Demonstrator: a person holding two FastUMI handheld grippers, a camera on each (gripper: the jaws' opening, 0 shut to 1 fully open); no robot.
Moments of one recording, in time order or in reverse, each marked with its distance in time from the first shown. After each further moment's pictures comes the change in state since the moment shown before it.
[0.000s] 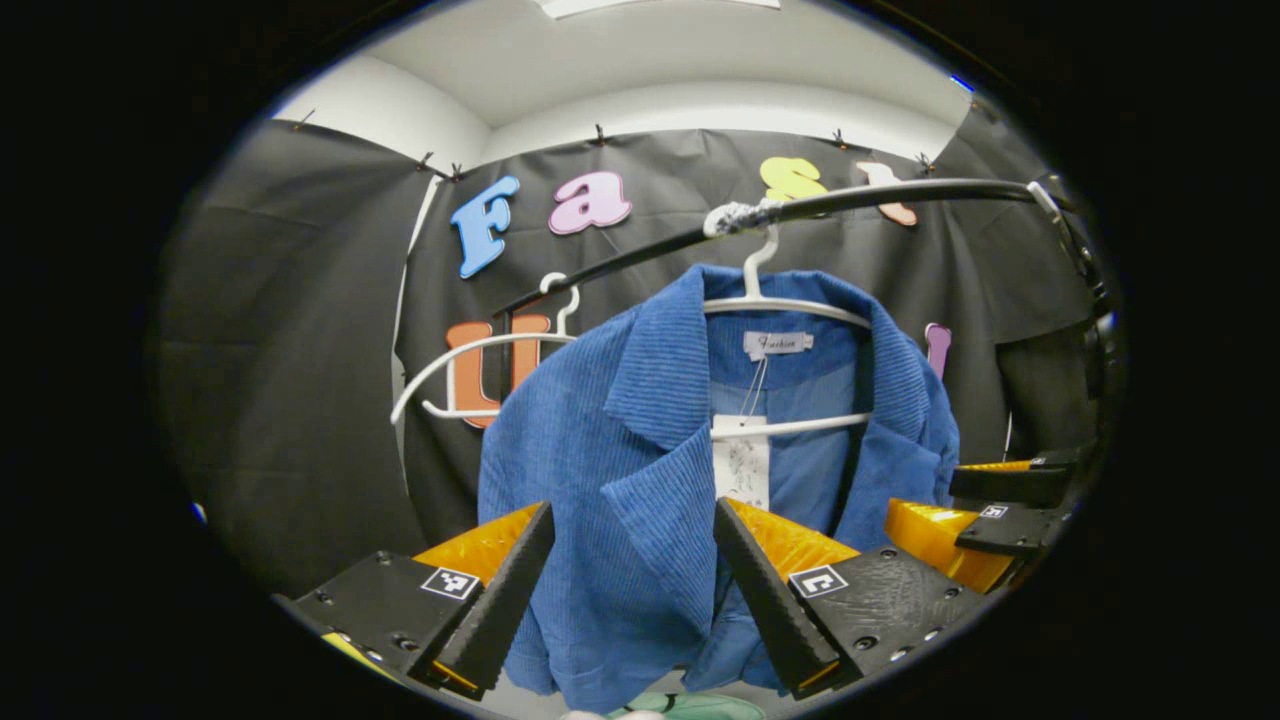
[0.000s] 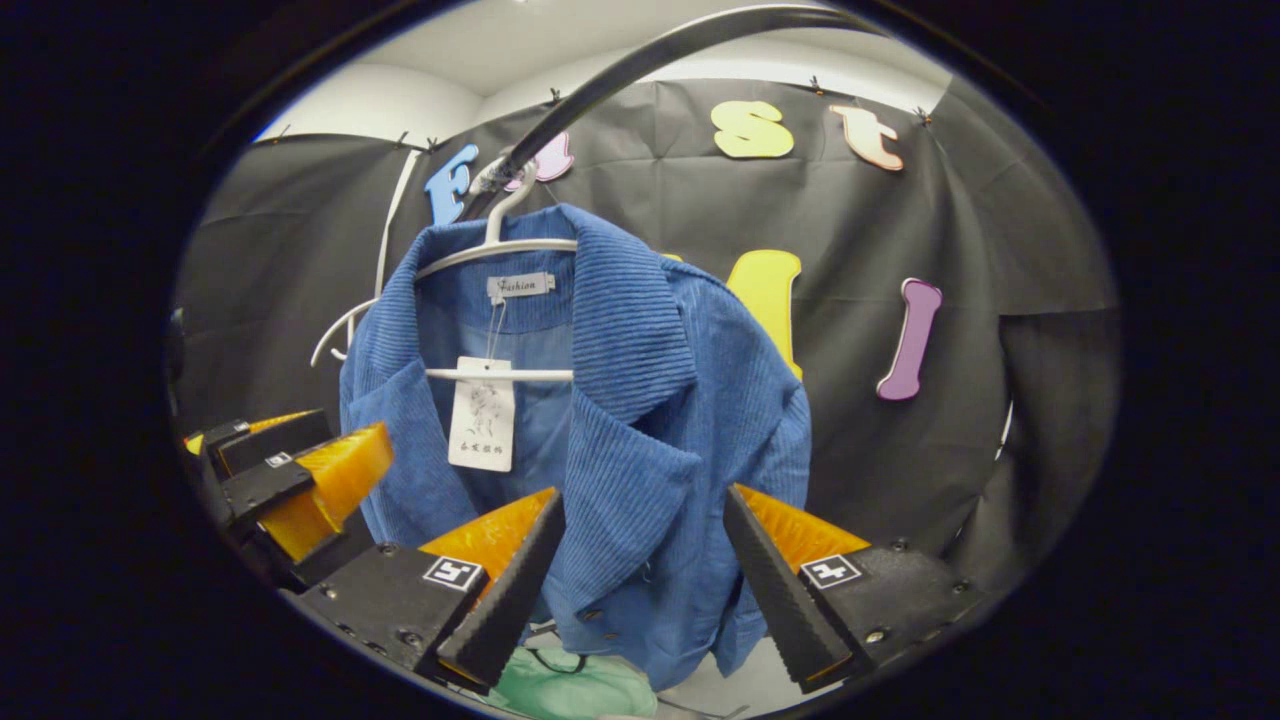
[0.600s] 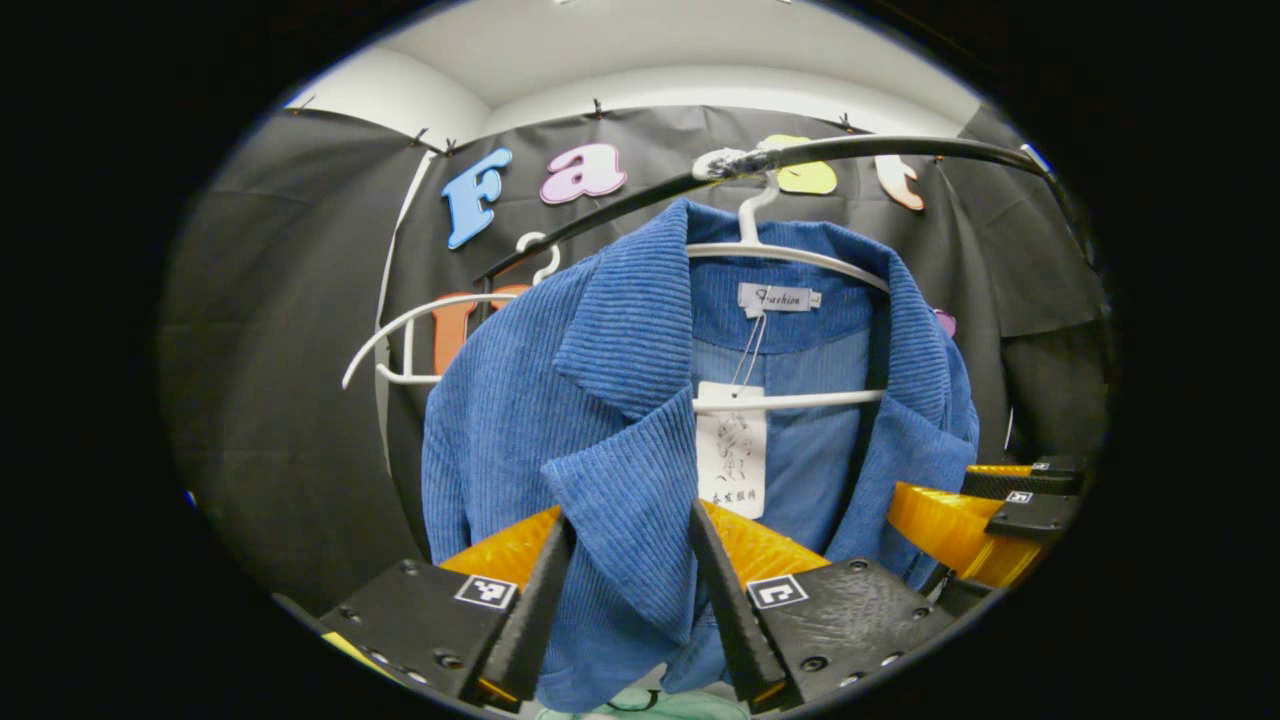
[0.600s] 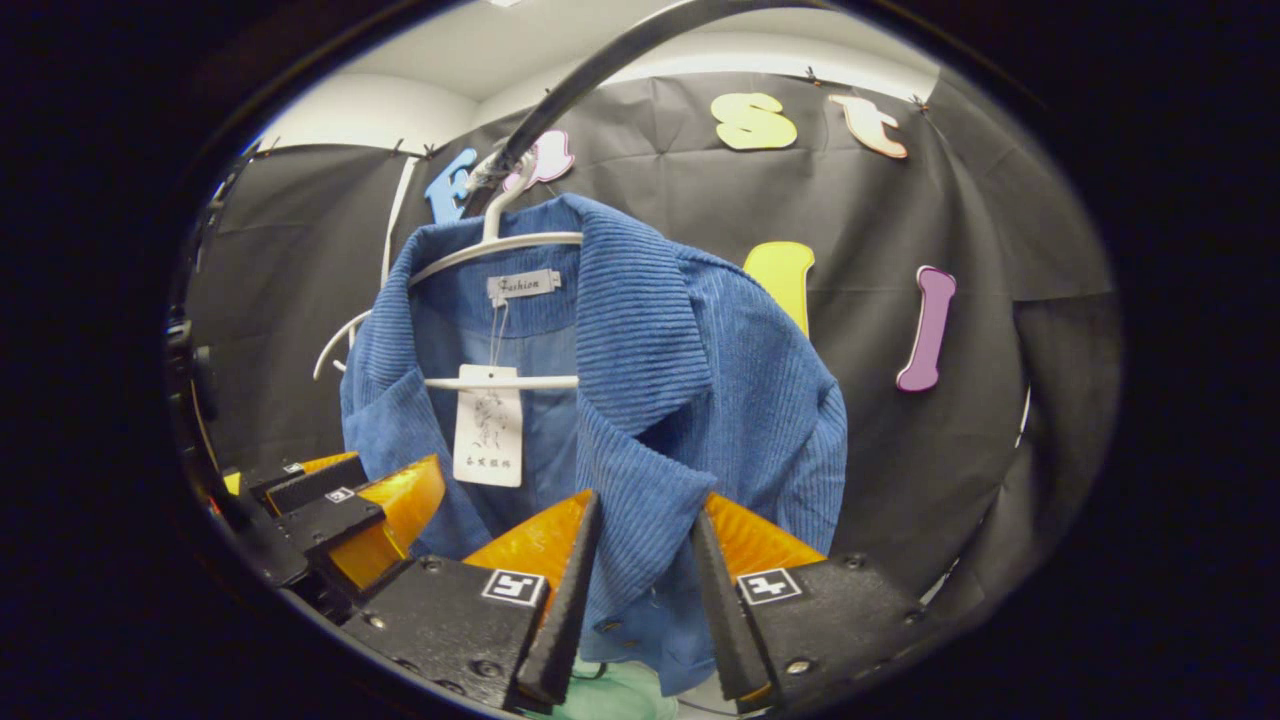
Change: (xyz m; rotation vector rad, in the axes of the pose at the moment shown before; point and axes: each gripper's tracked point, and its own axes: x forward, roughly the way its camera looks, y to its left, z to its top) left arm 0.019 -0.015 -0.011 -0.008 0.027 -0.016; right arm -0.001 0.013 -0.001 0.032 -0.003 0.042
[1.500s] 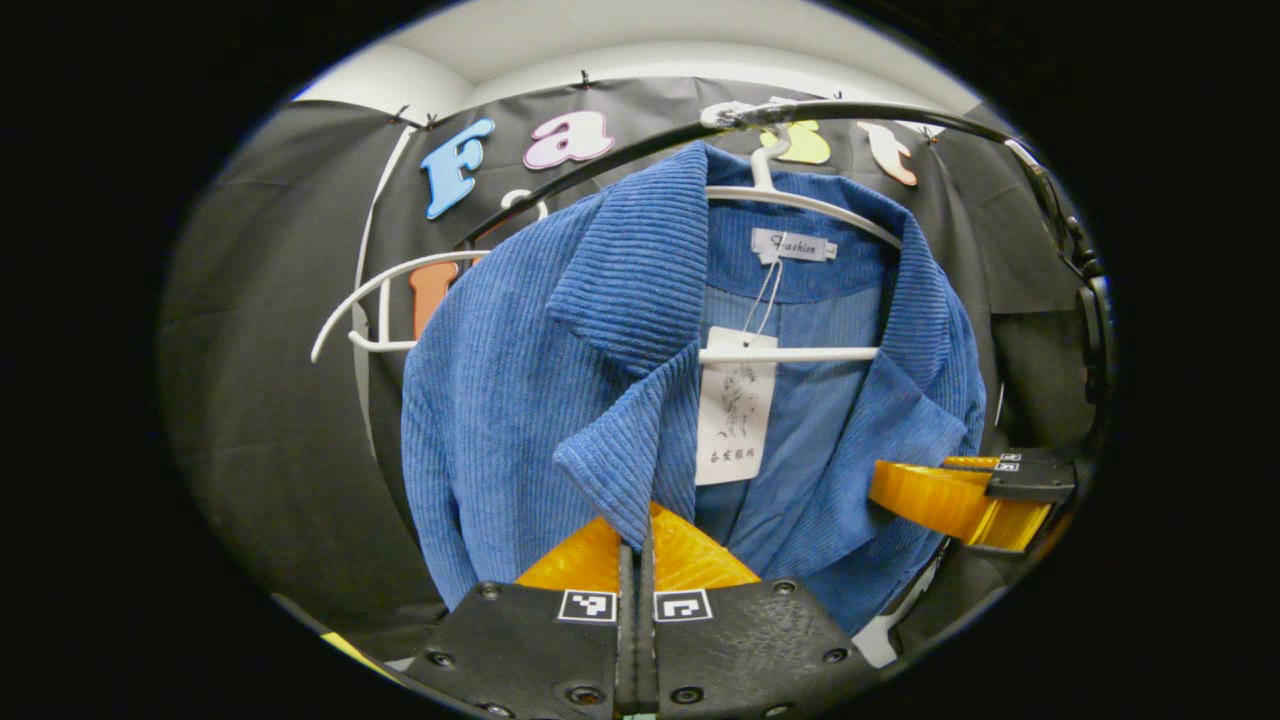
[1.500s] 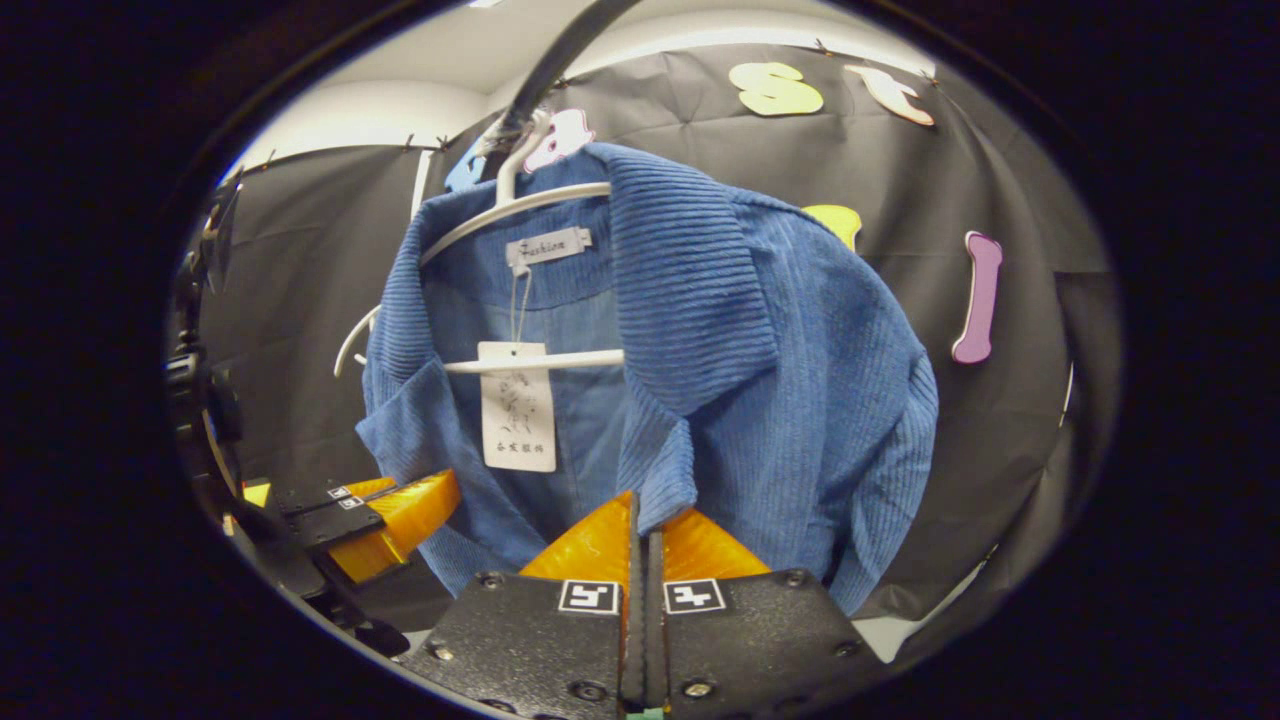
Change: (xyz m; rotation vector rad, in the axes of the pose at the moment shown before) left arm 0.010 0.016 -0.029 0.007 0.119 -0.031; right arm 0.035 0.010 -0.016 0.064 0.097 0.119
